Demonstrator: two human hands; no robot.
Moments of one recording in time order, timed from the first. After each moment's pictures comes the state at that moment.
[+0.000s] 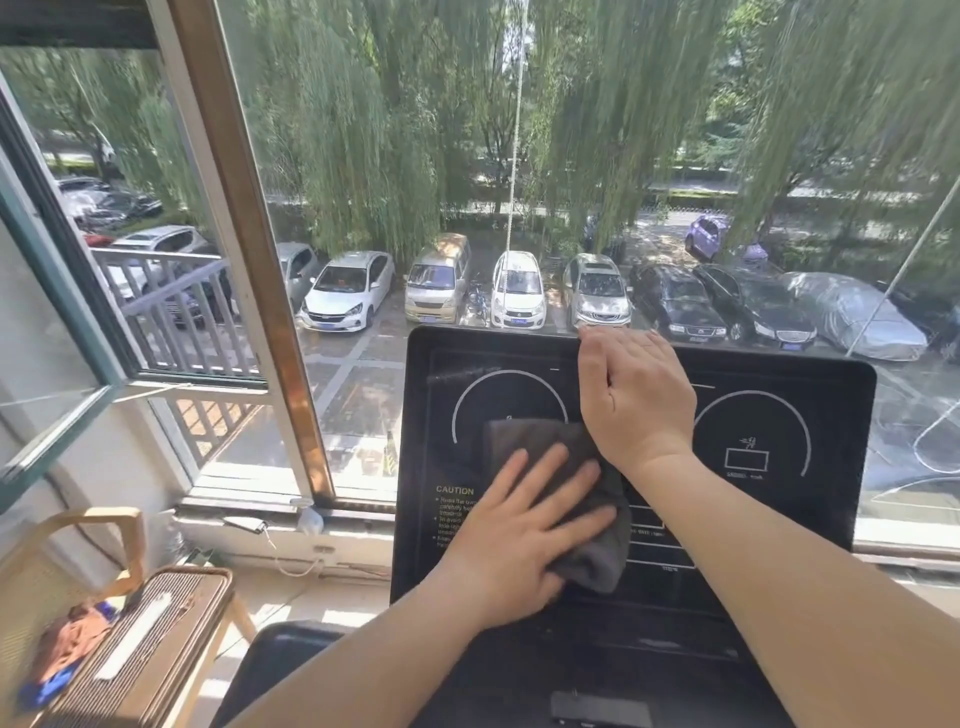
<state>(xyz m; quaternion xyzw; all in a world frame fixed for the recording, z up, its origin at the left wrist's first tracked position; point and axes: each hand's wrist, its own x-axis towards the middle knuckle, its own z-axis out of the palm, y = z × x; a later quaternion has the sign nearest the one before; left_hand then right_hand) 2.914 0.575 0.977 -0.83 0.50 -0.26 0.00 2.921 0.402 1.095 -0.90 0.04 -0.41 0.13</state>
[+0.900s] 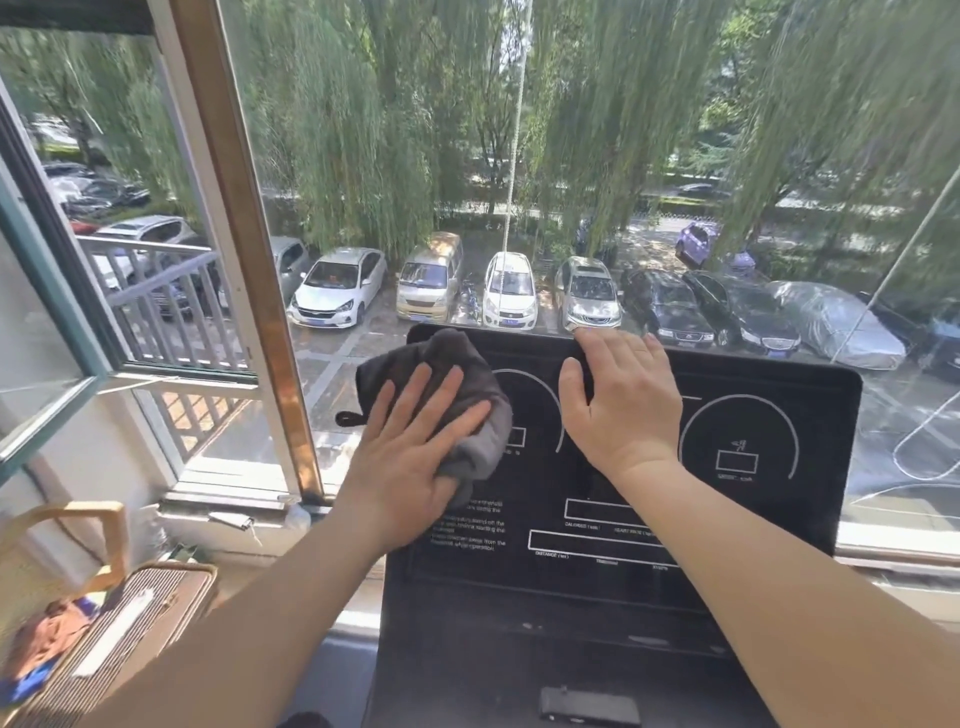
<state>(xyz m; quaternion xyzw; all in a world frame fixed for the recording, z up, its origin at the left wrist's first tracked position) 2.967 0.654 1.015 -0.88 0.34 -0.30 -0.09 2.927 0.405 1.082 -0.89 0.05 -0.44 0.03</state>
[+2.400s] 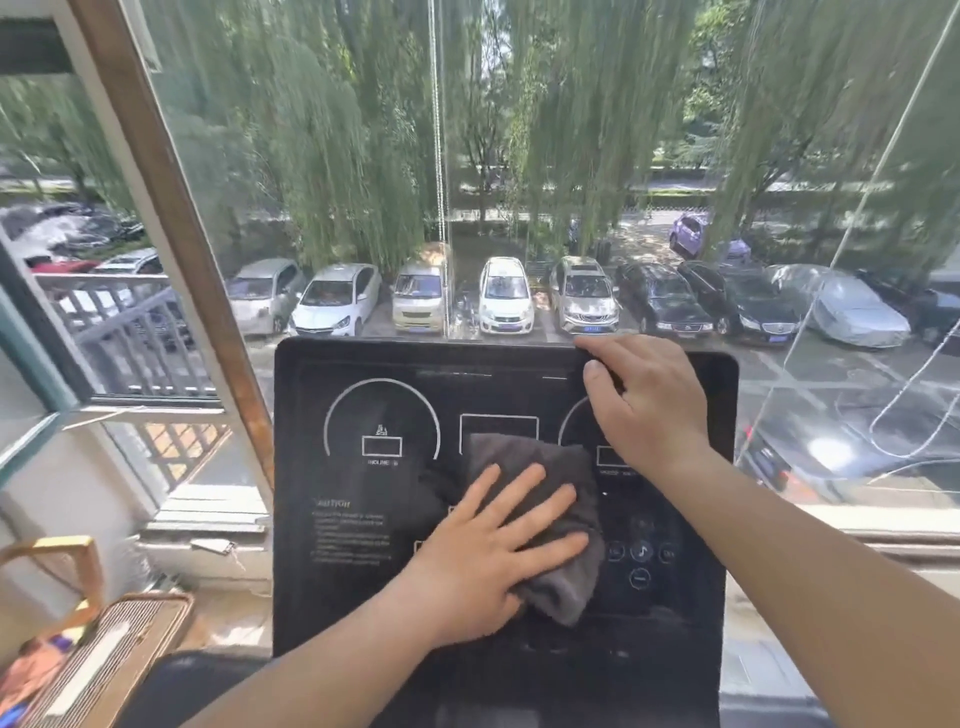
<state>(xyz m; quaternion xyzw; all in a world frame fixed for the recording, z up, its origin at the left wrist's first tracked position) 2.884 0.486 0.981 -0.80 0.54 -0.23 0.10 2.867 0.264 1.105 -0.92 0.05 -0.35 0.18</state>
